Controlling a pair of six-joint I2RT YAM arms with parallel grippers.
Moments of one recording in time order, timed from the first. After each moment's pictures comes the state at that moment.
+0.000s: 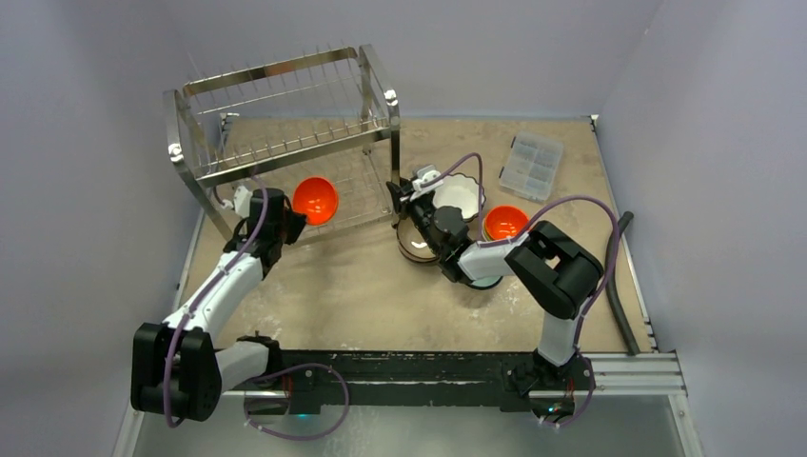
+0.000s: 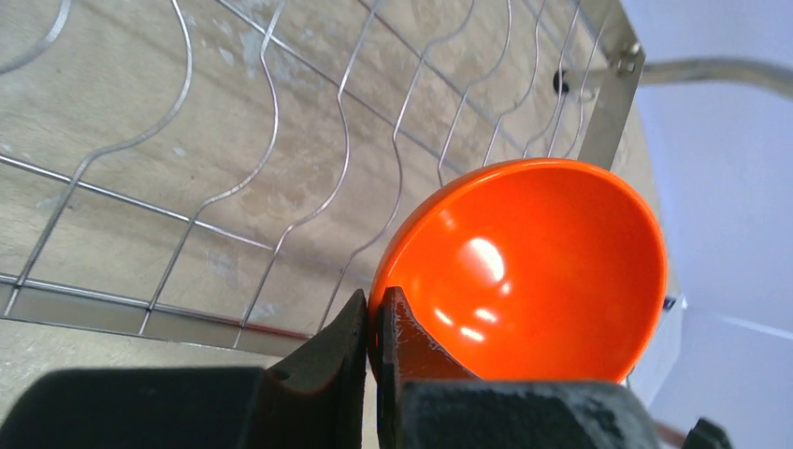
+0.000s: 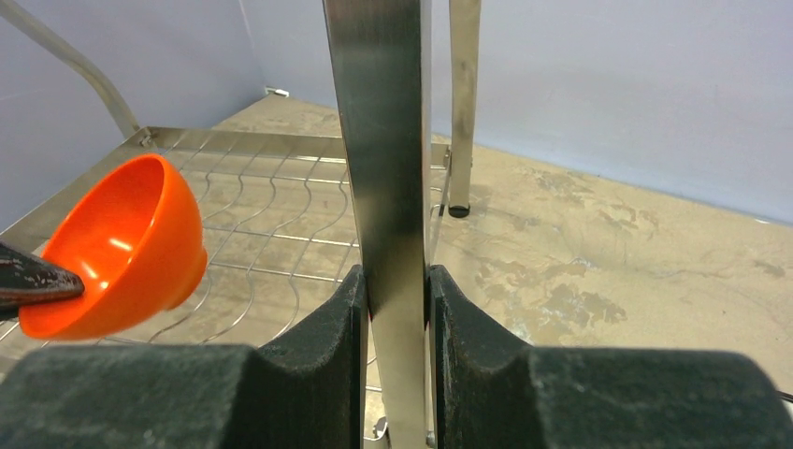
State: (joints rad) left arm -0.14 1.14 0.66 -0.18 -0.22 -1.13; right arm 0.80 1.84 0.82 1.20 0.24 0.04
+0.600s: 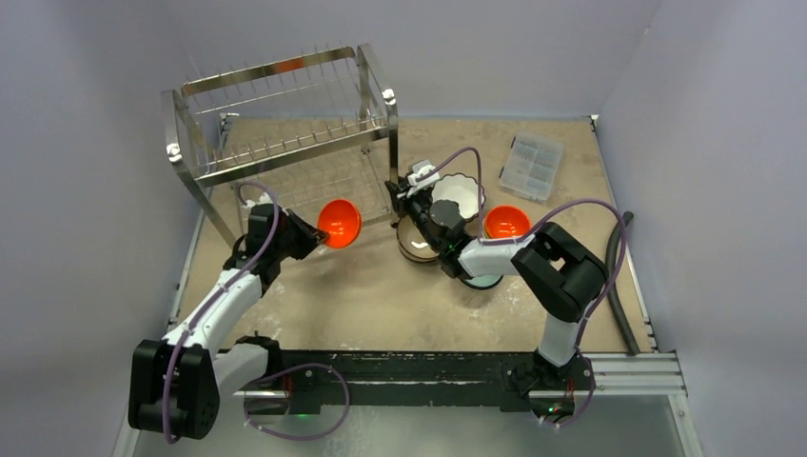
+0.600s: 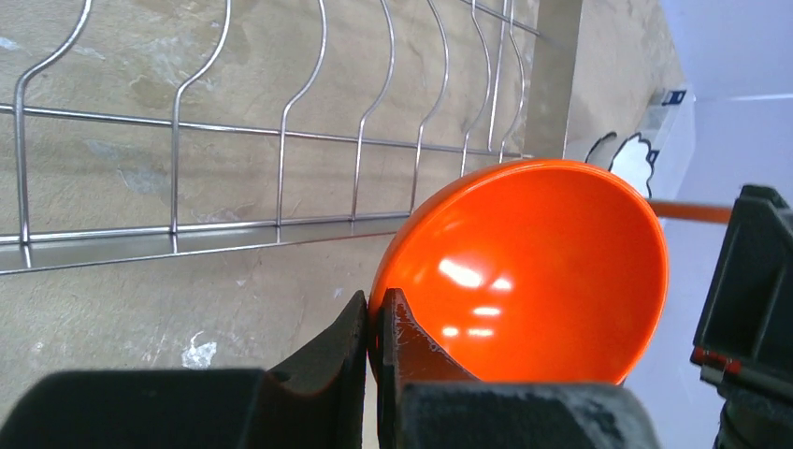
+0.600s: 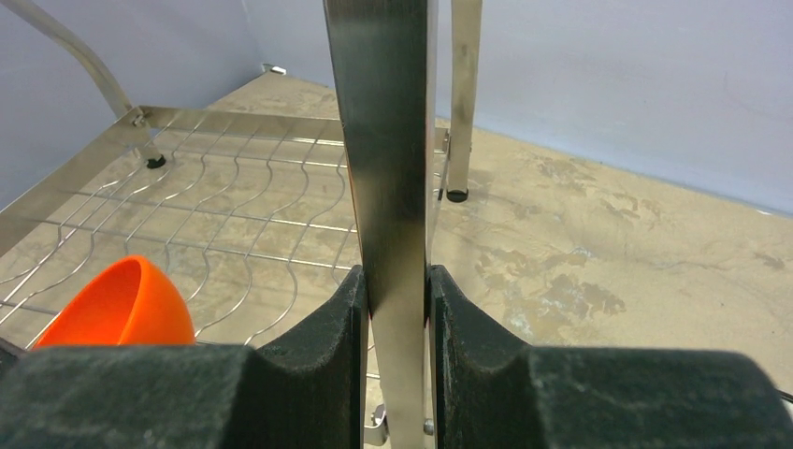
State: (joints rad) left arm -0.14 1.07 0.52 -0.09 0.15 -0.93; right arm 0.80 1.81 0.86 1.08 0.23 0.04
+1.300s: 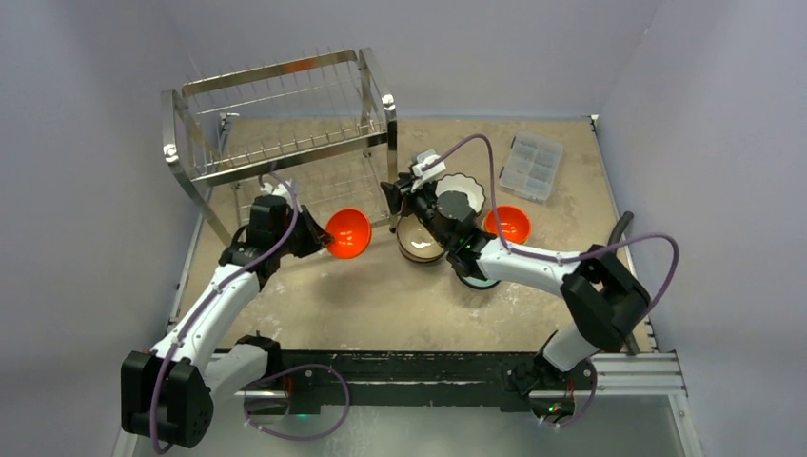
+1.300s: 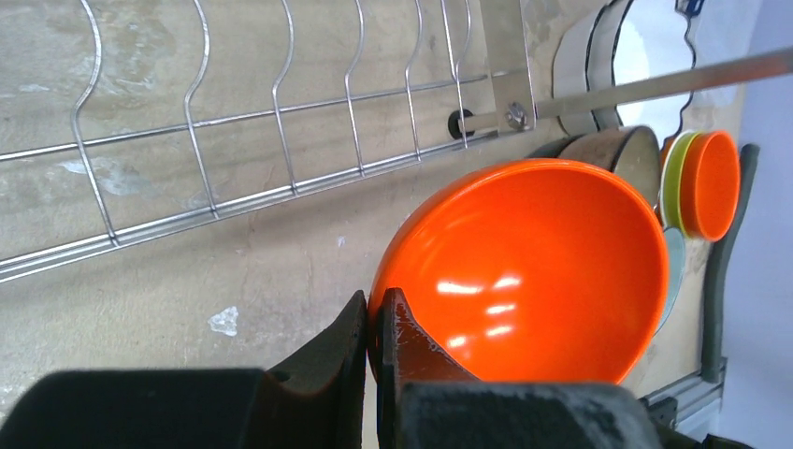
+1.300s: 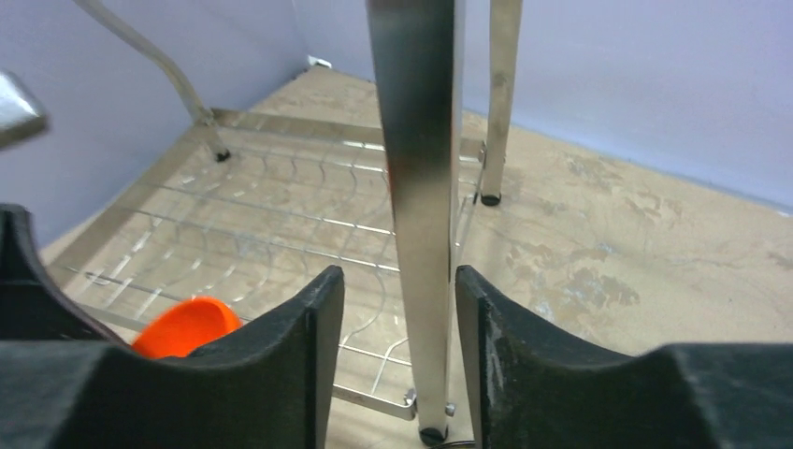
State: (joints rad) left arm -0.19 1.01 0.65 -0.30 0.23 -0.63; right arm 0.83 1.60 0.88 0.76 0.20 0.09
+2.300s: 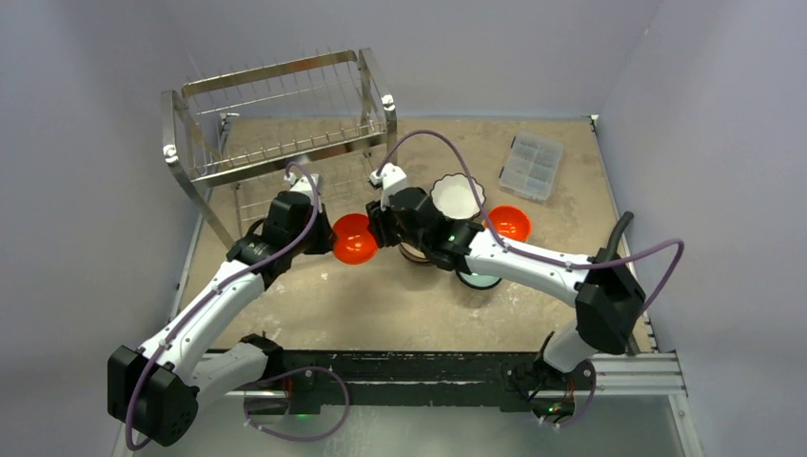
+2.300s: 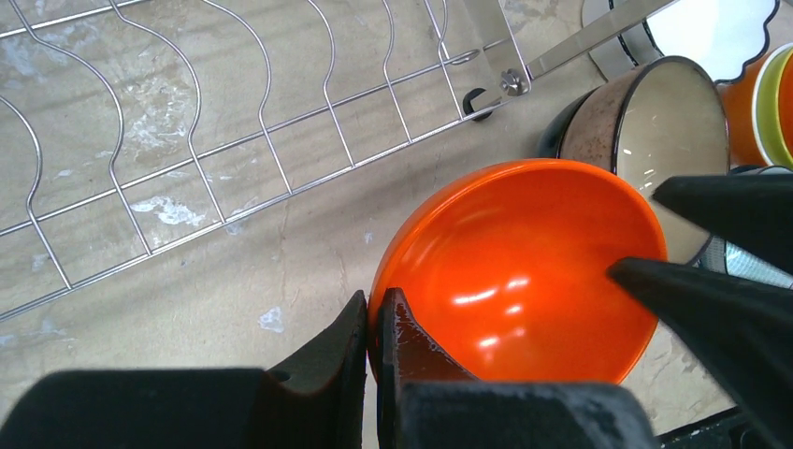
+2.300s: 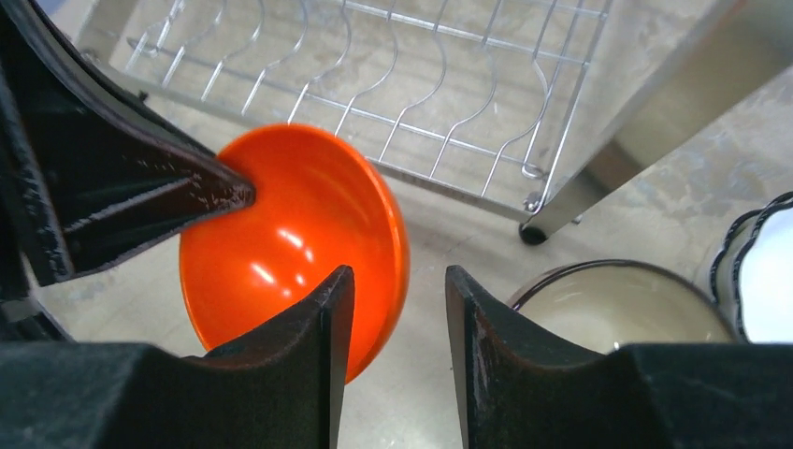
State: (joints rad) left arm -0.42 1.02 0.78 -0.45 -0.02 -0.44; right arm 0.97 1.55 1.16 -0.08 0.19 0.27
